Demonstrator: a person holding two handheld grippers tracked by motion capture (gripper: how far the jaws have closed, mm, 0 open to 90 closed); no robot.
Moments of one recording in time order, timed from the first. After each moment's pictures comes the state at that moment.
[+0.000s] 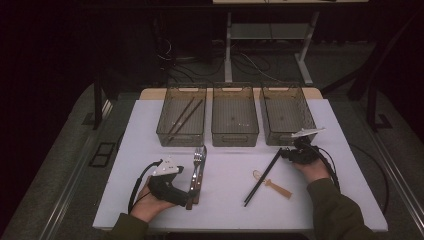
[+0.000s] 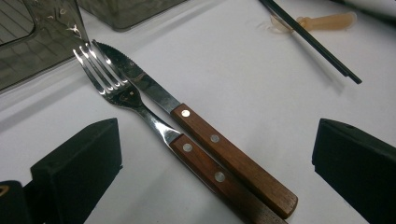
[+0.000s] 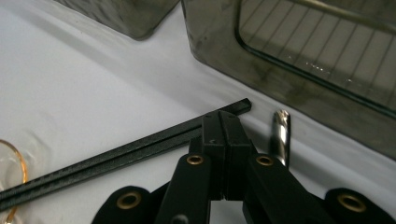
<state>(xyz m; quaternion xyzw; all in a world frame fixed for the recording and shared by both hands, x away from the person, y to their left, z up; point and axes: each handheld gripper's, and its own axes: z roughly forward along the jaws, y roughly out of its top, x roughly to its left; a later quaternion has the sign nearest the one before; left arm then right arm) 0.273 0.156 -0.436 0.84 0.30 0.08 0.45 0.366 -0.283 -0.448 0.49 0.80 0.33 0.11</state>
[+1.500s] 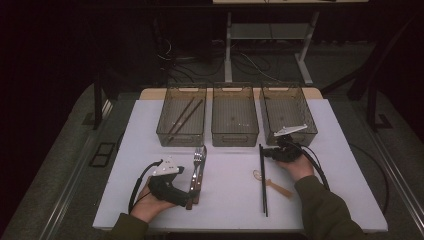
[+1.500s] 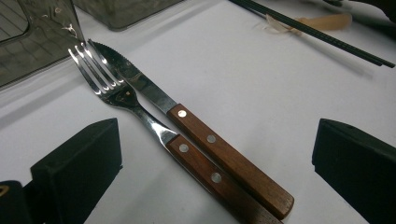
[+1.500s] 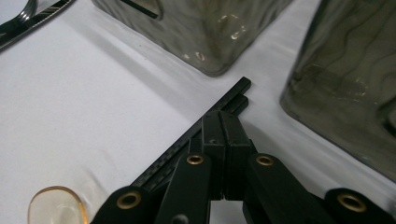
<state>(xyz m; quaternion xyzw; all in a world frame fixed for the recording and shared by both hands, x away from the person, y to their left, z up) 0.273 0.155 -0.436 0.84 0.30 0.07 0.45 0.377 -0.240 -0.451 0.43 0.82 0.36 0.07</state>
